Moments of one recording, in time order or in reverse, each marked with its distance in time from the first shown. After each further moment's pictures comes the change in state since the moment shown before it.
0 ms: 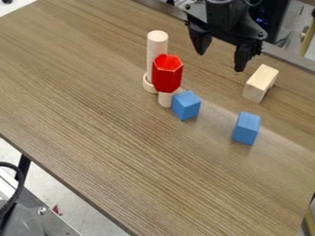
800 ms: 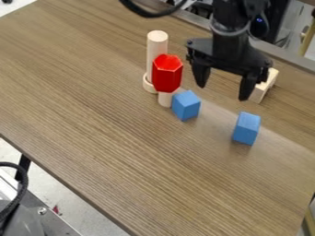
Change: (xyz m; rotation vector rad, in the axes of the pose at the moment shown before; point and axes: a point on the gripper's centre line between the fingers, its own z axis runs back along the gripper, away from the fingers) arm -0.031 -0.026 -0.028 0.013 0.123 0.166
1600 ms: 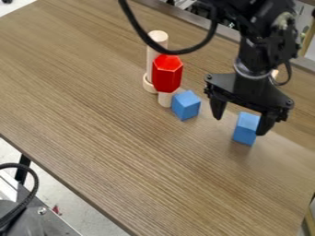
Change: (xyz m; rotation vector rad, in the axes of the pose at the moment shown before) arm -0.025 -0.036 -0.019 0.000 0.014 -0.019
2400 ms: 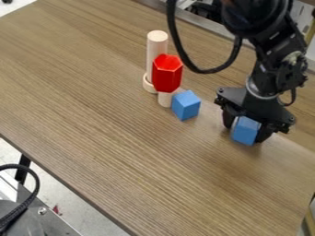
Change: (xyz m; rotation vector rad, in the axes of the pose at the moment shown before) arm 0.013 -0.002 -0.043 0.062 -0.031 -0.026
